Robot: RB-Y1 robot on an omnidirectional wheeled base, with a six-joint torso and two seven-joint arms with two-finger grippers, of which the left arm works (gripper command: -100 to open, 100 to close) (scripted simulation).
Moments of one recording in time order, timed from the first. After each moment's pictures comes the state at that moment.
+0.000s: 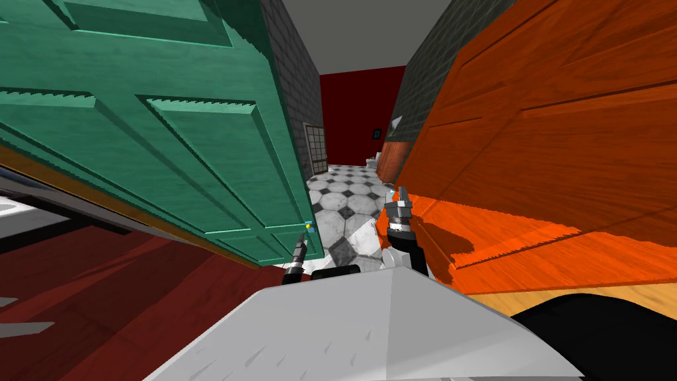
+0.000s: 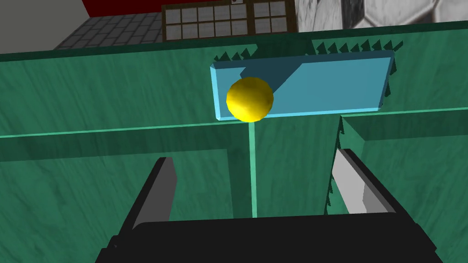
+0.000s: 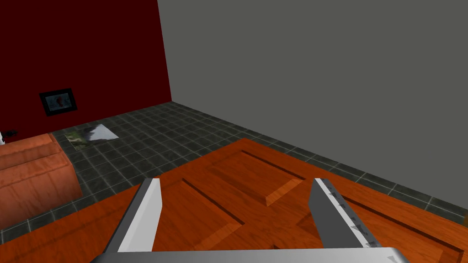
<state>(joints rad) 0.27 0.08 -0.14 -1.07 0.02 -0.77 0.02</state>
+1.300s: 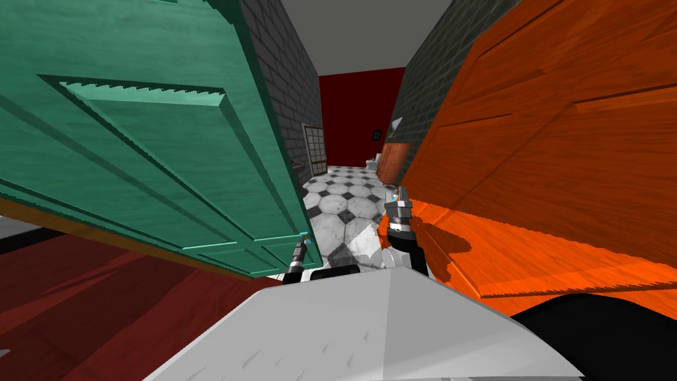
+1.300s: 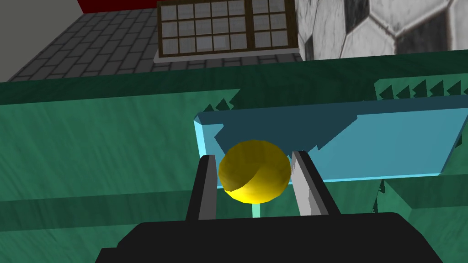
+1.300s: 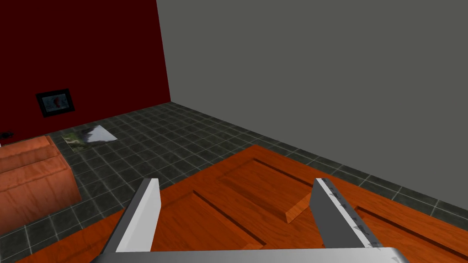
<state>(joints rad) 0.26 0.07 -0.13 -1.04 0.03 -0.76 0.01</state>
